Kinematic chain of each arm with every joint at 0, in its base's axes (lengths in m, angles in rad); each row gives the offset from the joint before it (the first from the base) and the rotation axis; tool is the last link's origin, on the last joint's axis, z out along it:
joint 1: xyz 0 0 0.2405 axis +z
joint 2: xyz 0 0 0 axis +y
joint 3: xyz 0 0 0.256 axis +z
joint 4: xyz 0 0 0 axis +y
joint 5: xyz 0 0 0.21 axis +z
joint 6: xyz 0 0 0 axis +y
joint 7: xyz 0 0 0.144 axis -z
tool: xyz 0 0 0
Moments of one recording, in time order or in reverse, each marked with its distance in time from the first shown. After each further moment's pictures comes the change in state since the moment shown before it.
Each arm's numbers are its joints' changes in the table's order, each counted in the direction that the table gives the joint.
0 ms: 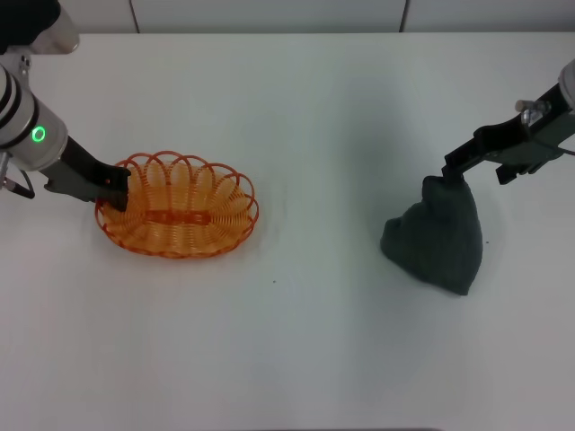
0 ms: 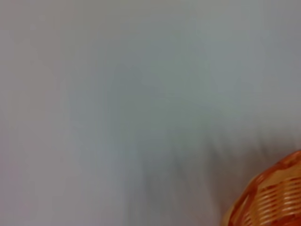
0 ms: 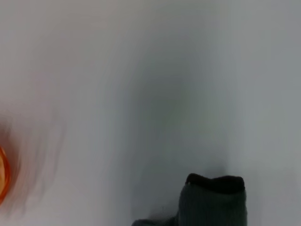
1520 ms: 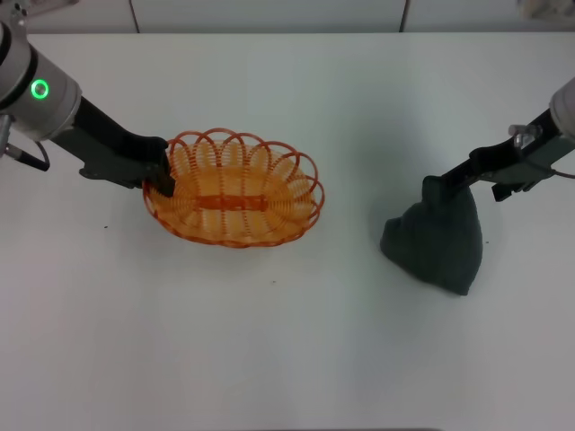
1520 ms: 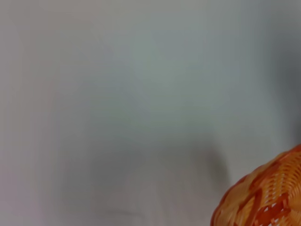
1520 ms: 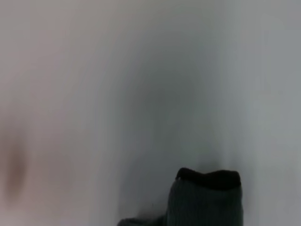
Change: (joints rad) left arm 0.018 -0.059 -0.142 0.333 -0.073 -0.404 0.034; right arm 0.005 0.003 0.001 0.132 0.000 -0.106 0.056
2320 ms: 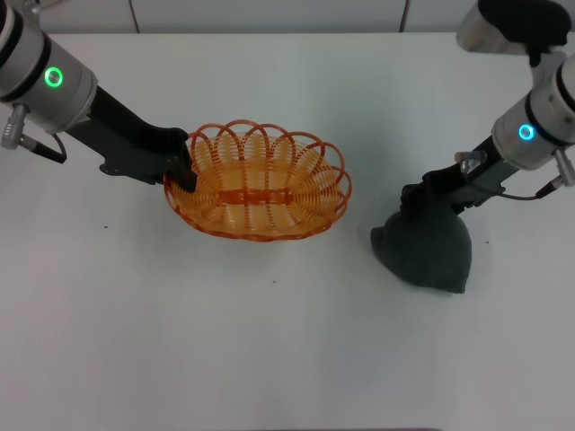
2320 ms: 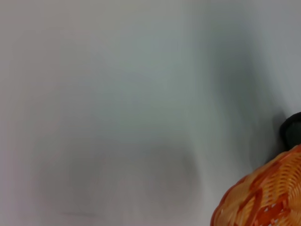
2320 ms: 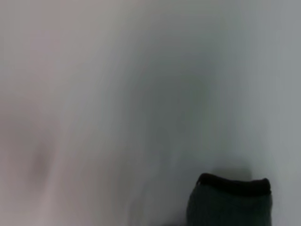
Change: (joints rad) left arm -0.017 -0.003 0.002 0.011 -0.055 -0.040 0.034; right arm 0.101 0.045 -0.003 0.252 -0.001 -0.204 0.067
